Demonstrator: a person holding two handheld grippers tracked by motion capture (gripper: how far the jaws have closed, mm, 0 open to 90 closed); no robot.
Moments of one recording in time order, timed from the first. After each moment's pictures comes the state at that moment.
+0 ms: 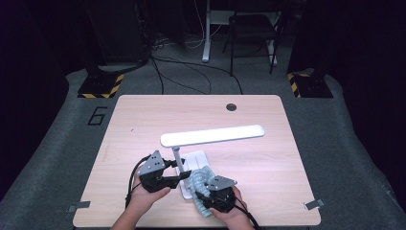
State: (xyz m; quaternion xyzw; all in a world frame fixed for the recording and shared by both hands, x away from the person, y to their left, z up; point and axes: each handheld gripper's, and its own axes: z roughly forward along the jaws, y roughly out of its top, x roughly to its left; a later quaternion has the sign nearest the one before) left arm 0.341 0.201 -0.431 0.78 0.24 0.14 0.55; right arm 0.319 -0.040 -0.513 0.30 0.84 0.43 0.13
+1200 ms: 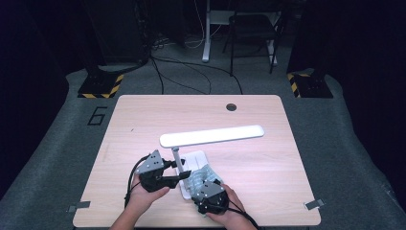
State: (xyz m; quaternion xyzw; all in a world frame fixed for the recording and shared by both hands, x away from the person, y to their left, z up) left arm 0.344 0.204 -0.433 0.78 0.24 0.11 0.56; right arm 0.316 -0.023 -0.521 0.20 0.88 0.37 0.20
